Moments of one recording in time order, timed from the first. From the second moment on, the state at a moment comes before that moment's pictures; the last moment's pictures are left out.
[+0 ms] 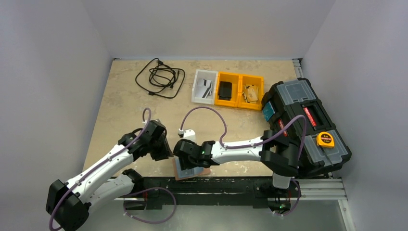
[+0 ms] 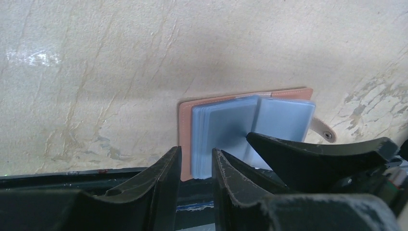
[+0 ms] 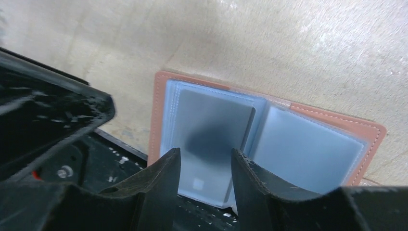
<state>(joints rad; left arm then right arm) -0.61 0.90 0.61 -0.82 0.02 -0.96 1.32 1.78 1.12 -0.34 0.25 0.95</state>
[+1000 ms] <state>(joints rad) -0.62 0.96 0.54 -0.73 0.13 -0.89 1.33 1.78 1.04 -0.29 0.25 1.00</state>
